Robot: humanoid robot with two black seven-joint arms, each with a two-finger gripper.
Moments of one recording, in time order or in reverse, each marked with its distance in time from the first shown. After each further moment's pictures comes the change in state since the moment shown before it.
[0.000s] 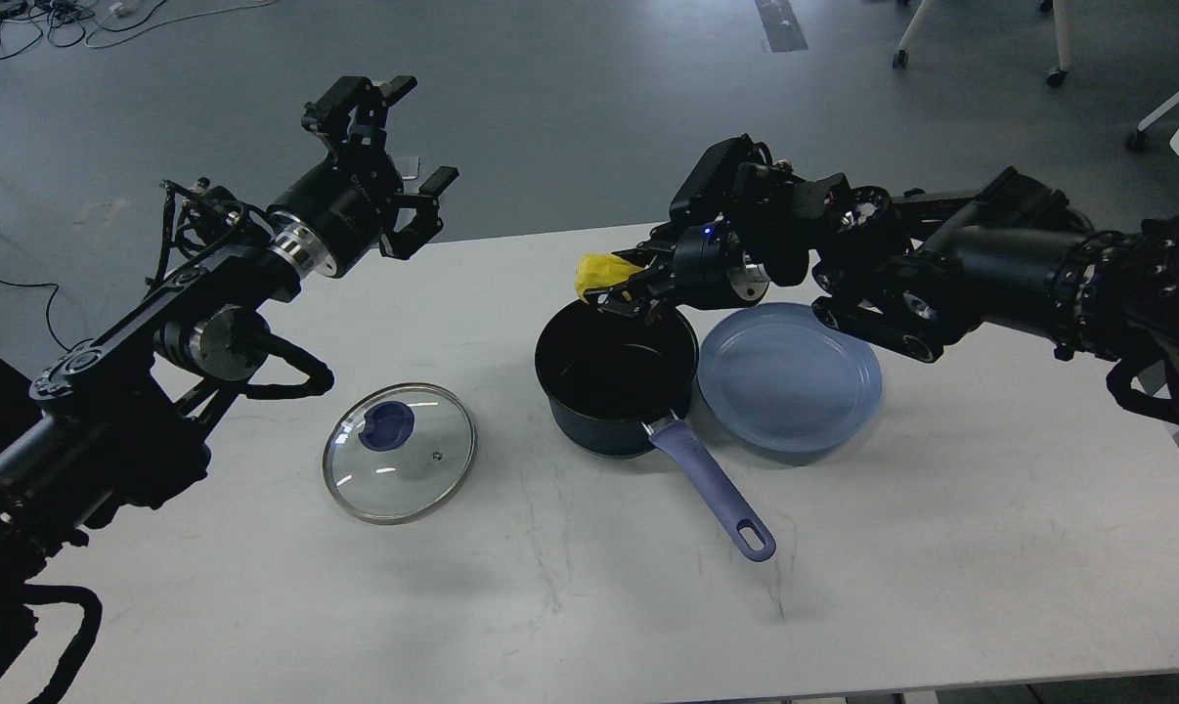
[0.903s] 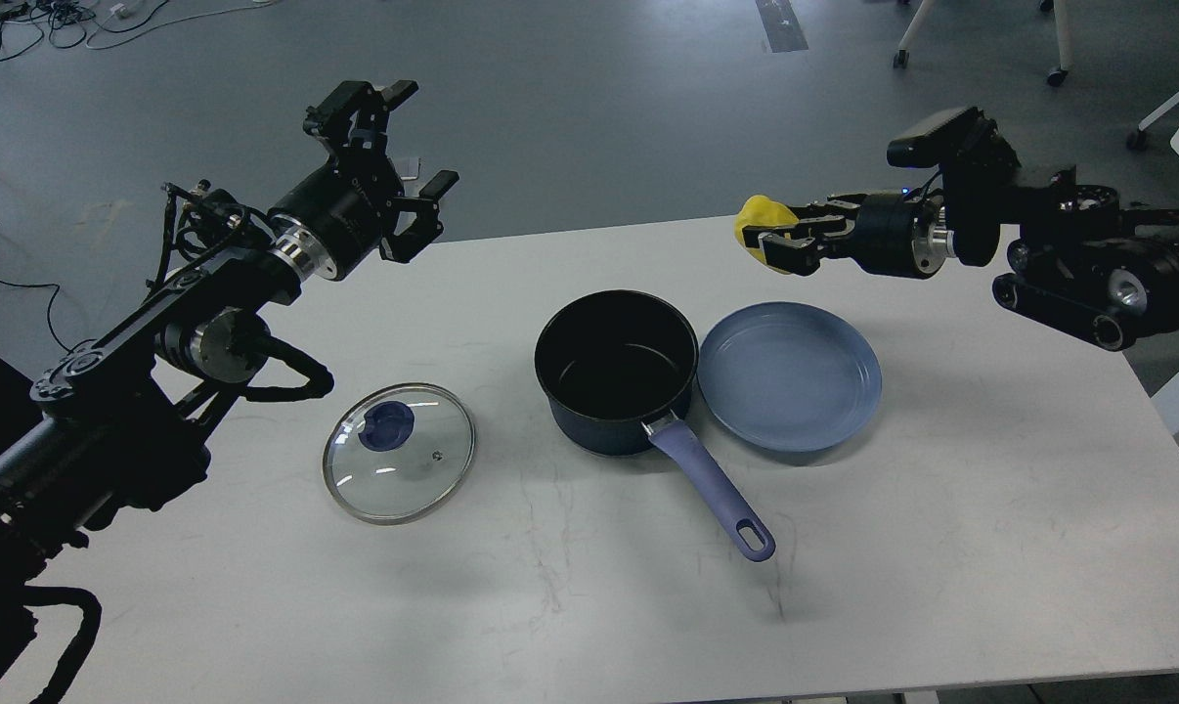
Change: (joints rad) left arm 0.002 -0.002 0.007 0.003 0.000 -0.003 0.000; right arm -0.068 -0.357 0.173 0.122 0.023 0.016 0.030
